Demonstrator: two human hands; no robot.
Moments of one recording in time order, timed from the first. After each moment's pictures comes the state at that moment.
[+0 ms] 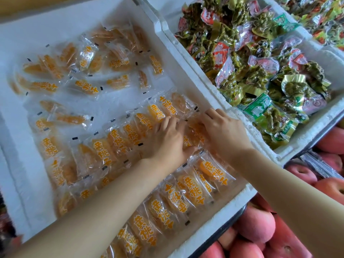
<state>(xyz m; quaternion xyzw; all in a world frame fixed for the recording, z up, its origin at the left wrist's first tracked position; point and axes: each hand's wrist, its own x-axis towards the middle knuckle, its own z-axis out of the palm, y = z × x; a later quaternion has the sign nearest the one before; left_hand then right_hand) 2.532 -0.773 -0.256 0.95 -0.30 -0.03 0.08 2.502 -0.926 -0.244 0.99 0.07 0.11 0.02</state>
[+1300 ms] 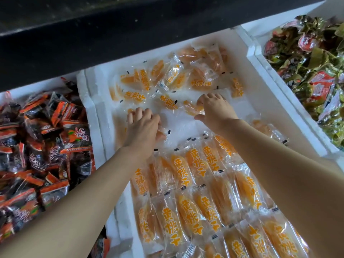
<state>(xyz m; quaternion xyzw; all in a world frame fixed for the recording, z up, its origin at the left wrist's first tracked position) 2.627 -0.578 -0.240 1.00 -0.09 0.02 -0.04 2.675 -0.775 -0.243 0.99 0.08 -0.02 -0.12</state>
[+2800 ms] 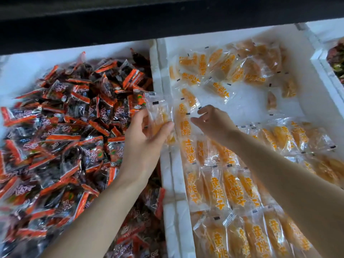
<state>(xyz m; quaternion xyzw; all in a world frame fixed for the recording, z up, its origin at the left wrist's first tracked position) 2.479 -0.512 -0.179 0.73 0.16 0.09 0.65 2.596 -0.656 -0.227 0.93 0.07 -0.15 -0.33</state>
